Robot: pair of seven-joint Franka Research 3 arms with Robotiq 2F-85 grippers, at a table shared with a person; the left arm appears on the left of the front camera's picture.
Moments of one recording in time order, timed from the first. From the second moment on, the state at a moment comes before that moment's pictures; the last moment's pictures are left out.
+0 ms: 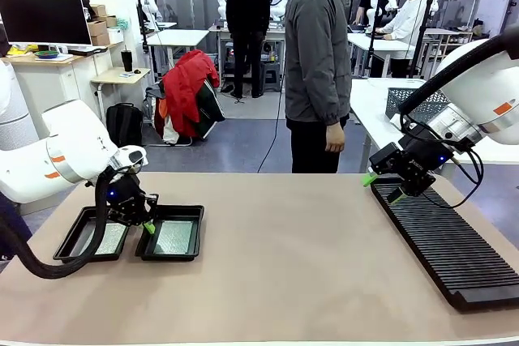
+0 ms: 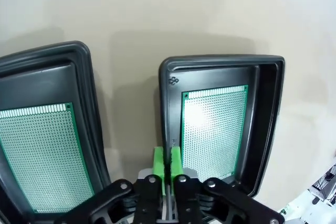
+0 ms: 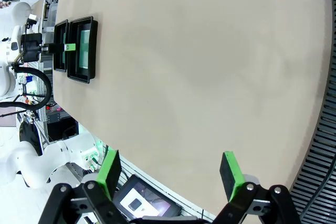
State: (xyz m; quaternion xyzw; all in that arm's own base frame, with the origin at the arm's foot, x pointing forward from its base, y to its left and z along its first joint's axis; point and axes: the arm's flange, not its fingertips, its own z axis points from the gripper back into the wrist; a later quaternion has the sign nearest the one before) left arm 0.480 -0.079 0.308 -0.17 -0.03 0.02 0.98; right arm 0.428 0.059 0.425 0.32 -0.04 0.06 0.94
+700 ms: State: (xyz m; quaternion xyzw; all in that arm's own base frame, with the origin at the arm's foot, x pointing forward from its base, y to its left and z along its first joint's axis) left arm 0.467 -0.100 0.359 -0.10 -0.03 0.01 0.99; right arm 0.428 0.059 0.425 0.32 -0.04 0.06 0.94
